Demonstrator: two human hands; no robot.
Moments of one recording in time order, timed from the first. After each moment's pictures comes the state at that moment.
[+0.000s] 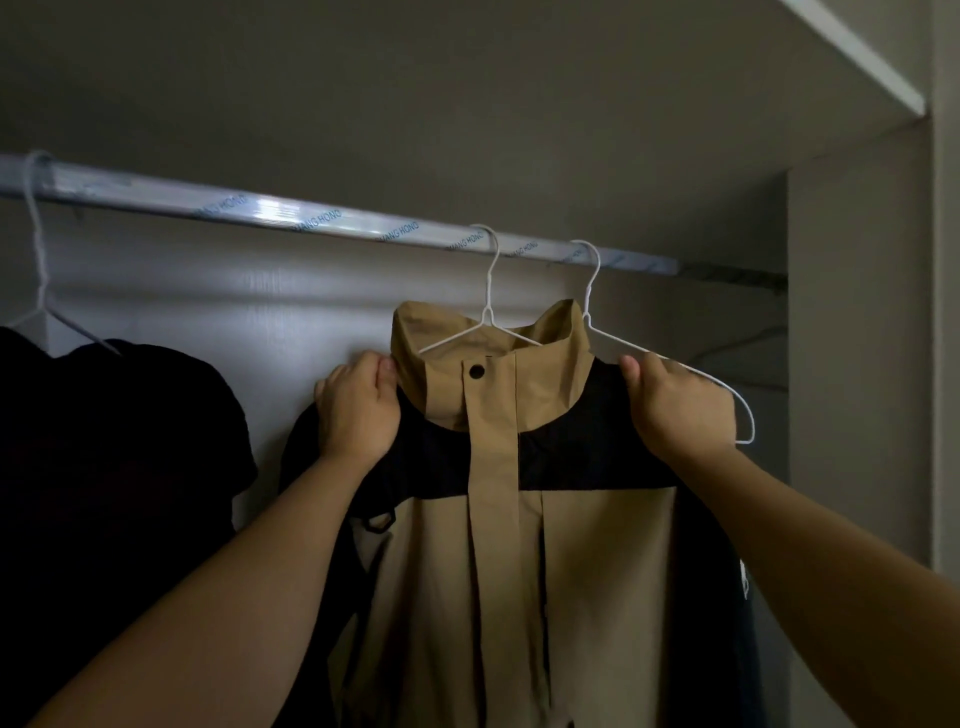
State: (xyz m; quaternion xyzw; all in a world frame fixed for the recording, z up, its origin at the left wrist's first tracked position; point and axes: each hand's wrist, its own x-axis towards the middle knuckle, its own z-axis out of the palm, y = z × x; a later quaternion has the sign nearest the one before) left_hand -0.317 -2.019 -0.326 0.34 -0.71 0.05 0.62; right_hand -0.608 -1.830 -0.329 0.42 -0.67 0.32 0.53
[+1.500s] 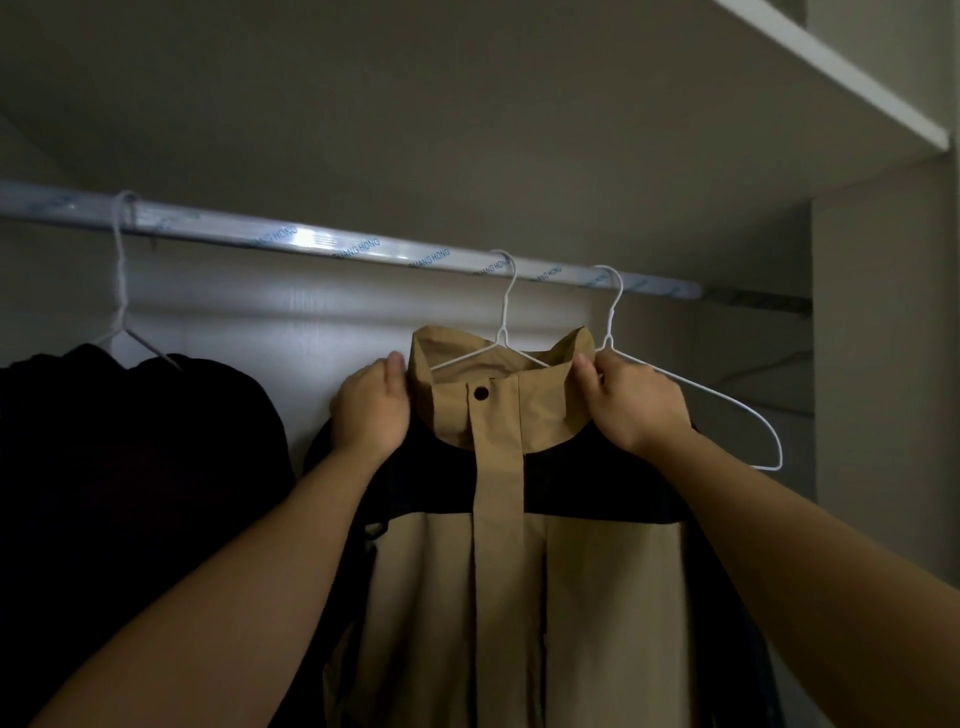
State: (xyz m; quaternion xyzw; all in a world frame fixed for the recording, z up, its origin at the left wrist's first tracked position) left_hand -0.300 -2.018 -0.307 0.36 -0.69 0.00 0.62; right_hand -0.540 -1.841 -0.287 0.53 -0.71 0.34 0.32
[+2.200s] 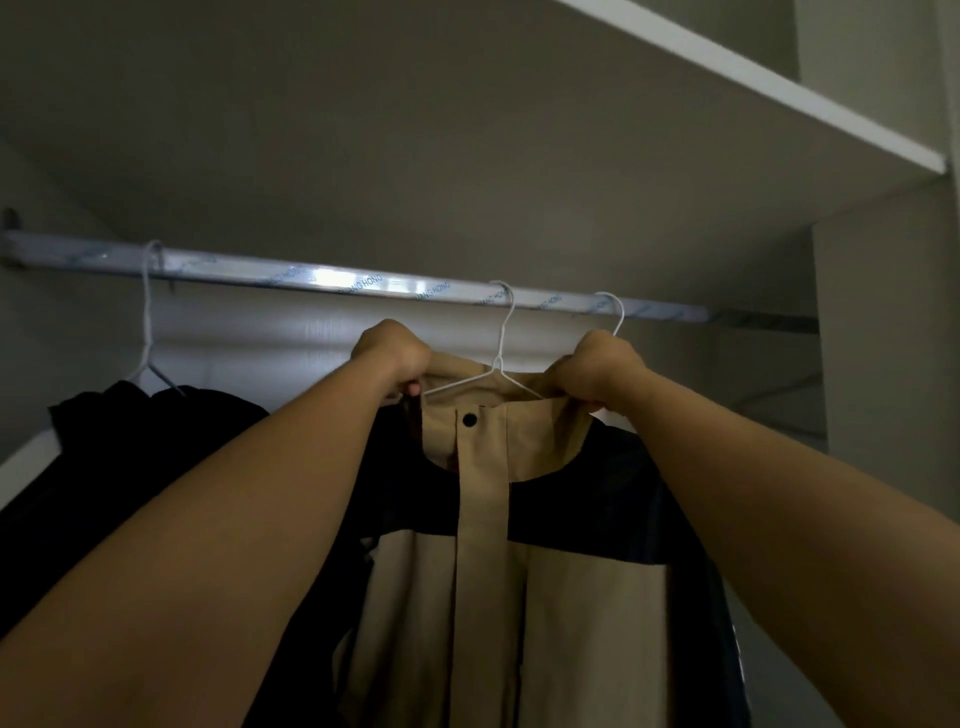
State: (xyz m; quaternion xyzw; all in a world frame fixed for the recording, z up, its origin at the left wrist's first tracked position) left_hand -0.305 -1.977 -0.199 0.50 -0.72 -0.14 0.46; right_hand -0.506 -1.849 -0.211 0.48 -0.78 0.40 0.08
